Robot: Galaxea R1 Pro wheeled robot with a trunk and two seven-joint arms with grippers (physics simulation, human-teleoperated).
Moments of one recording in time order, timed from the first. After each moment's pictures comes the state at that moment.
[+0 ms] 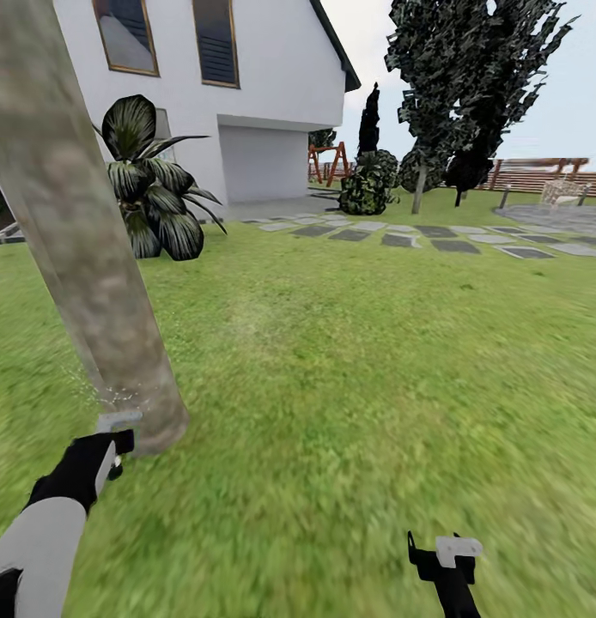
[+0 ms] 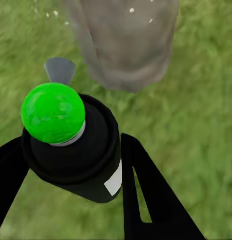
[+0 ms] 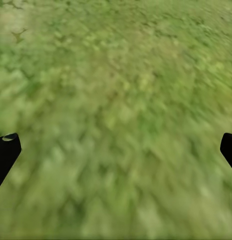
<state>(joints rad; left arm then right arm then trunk) -0.78 0.17 0.45 -0.60 -0.26 0.43 0.05 -0.42 -0.03 -0.32 -0.20 0.37 -0.61 -0.15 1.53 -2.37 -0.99</state>
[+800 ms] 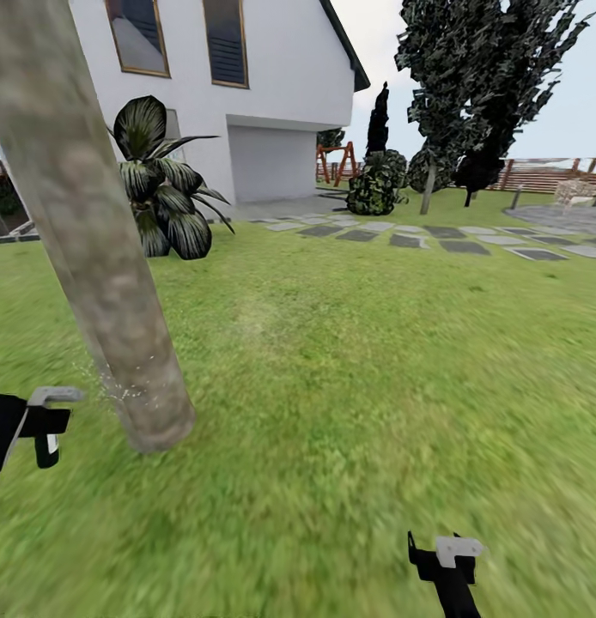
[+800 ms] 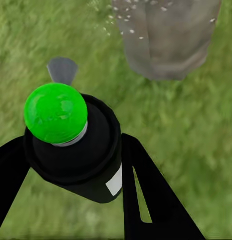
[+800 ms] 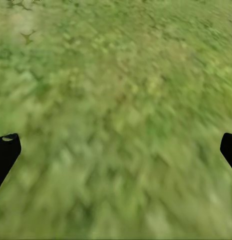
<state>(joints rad) -0.89 0.47 0.30 -0.63 -0.40 0.69 -0.37 -0.42 -0.03 -0.32 -0.20 0.37 -0.61 -0.15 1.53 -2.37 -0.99</state>
